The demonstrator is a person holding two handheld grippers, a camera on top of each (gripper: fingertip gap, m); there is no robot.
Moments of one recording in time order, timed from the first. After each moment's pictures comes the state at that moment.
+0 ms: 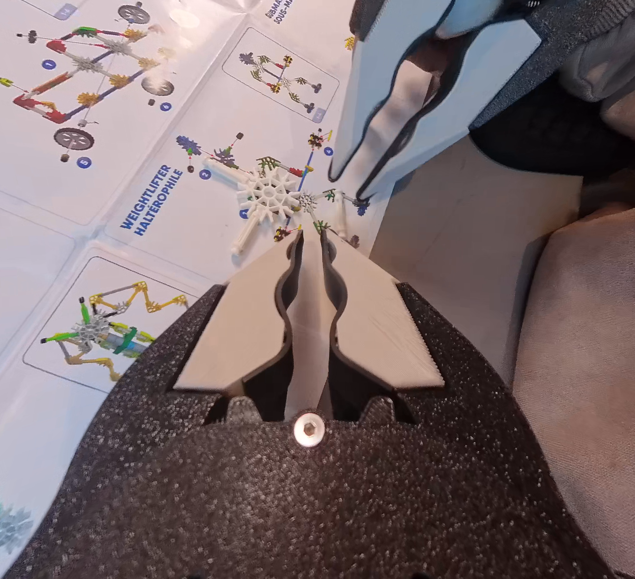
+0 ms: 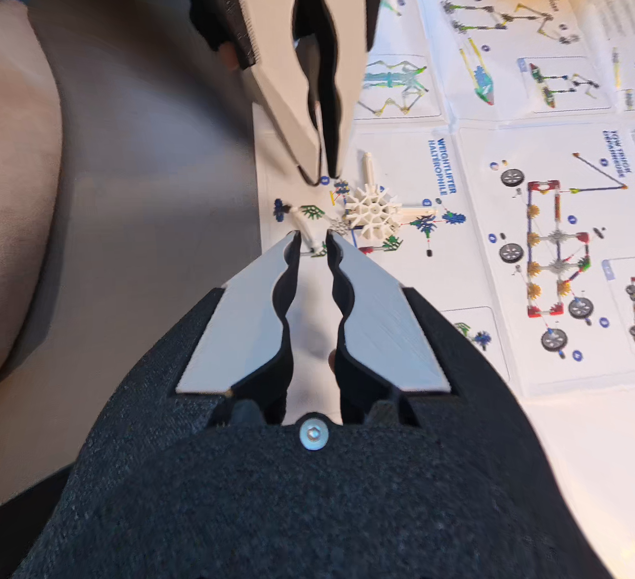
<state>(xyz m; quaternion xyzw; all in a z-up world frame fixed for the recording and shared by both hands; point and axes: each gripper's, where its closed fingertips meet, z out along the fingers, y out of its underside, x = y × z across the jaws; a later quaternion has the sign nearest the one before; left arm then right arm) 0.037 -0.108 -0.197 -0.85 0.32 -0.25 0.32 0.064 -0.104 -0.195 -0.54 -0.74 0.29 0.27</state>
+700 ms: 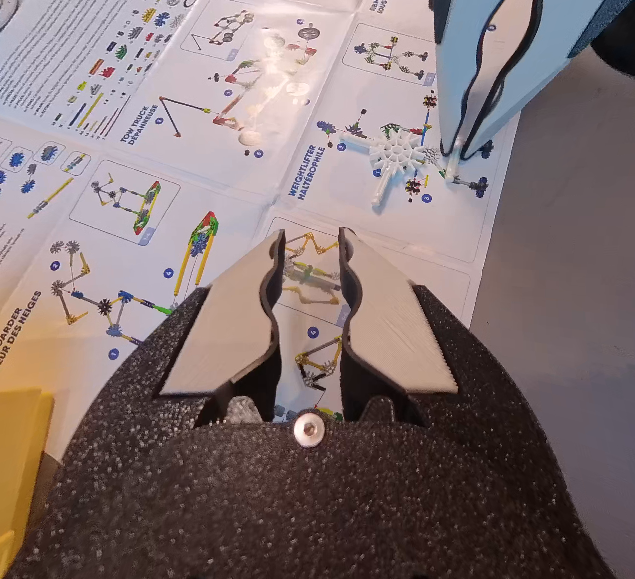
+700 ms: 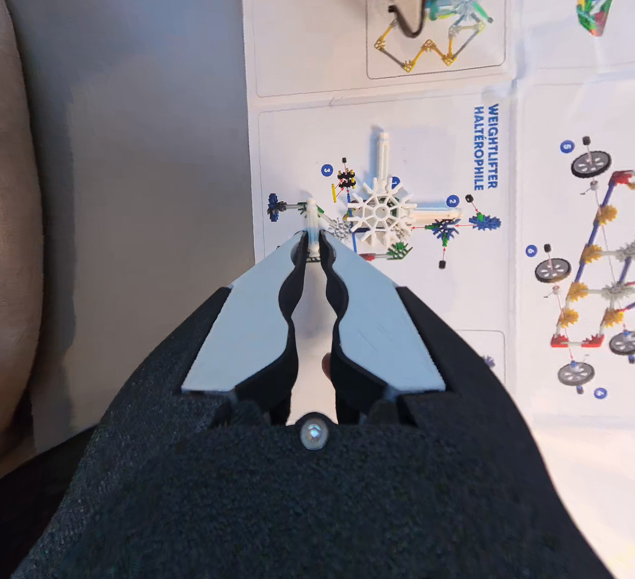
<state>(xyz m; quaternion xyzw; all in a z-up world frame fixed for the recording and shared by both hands) -0.048 -0.075 -0.188 -0.83 0.39 -0.14 0.38 0.056 -0.103 -0.211 -0.57 -0.78 0.23 0.11</state>
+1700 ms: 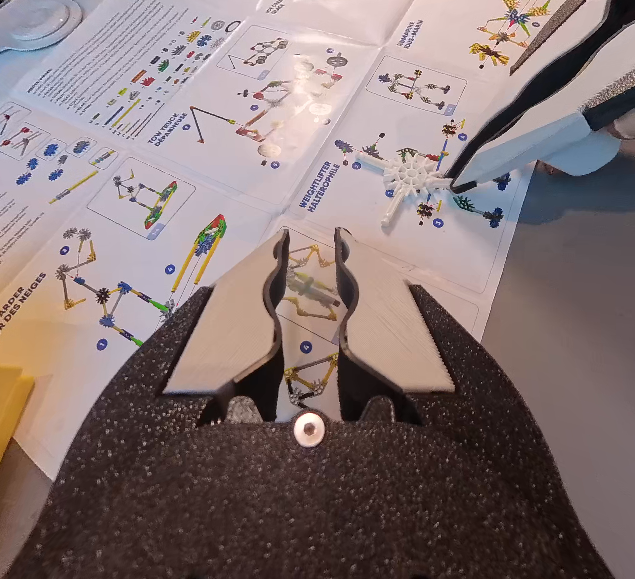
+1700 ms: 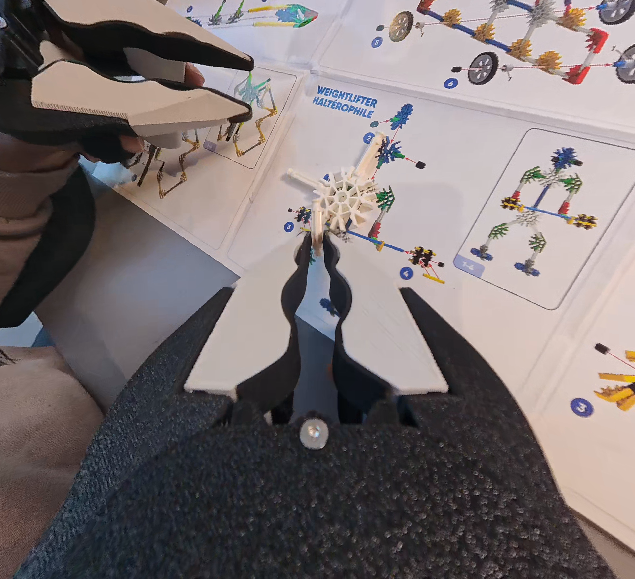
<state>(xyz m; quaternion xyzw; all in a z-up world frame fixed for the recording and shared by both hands) -0.045 -0.067 -0.187 -0.83 0.33 -0.13 0.44 0.041 -0.096 -0.205 -0.86 -0.34 0.31 0.24</state>
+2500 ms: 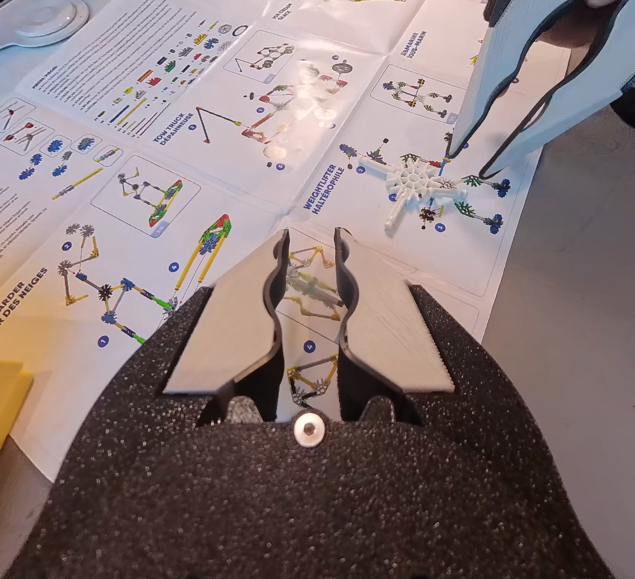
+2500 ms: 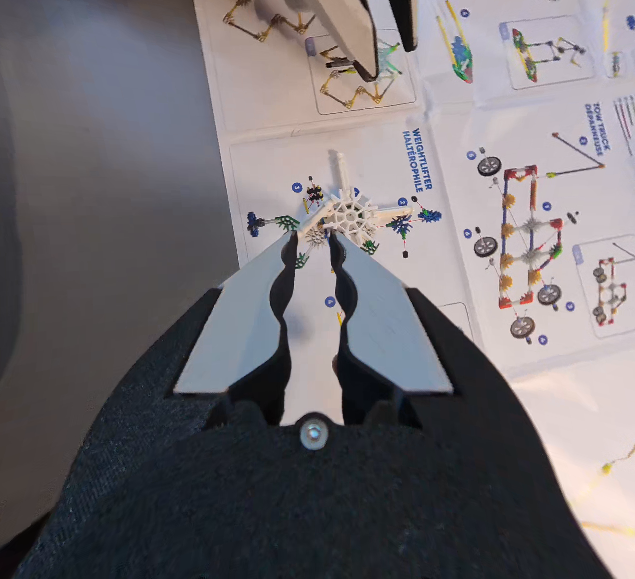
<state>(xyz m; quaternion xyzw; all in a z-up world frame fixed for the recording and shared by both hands) -0.049 -0.065 -0.185 -0.83 0.32 -0.14 0.44 0.051 -0.091 -0.193 -0.59 -0.74 0.23 0.24</state>
